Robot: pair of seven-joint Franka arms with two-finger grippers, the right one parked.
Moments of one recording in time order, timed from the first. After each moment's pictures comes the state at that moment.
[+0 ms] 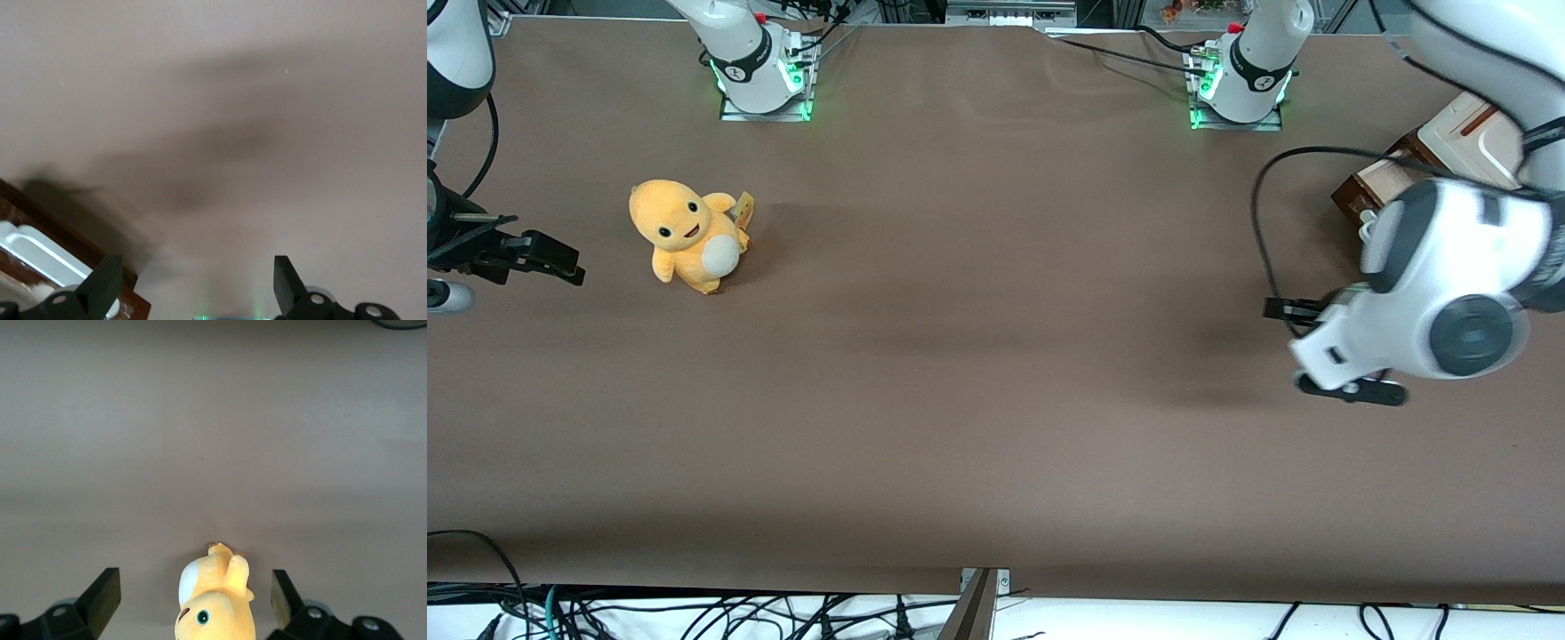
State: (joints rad) arm 0.03 0.56 -0.23 -1.20 0.15 1.38 -0.05
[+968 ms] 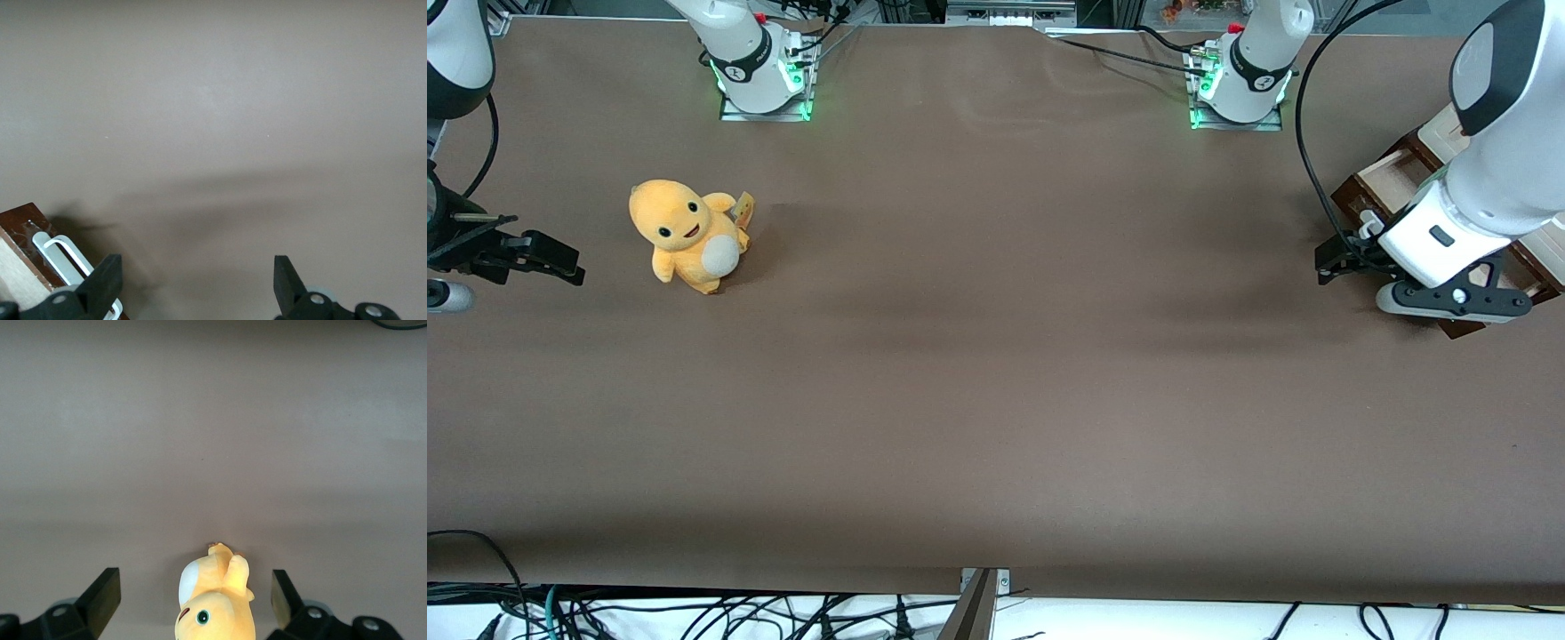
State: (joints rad) arm -0.07 0.14 -0.05 -1.57 0.05 1.68 -0.05
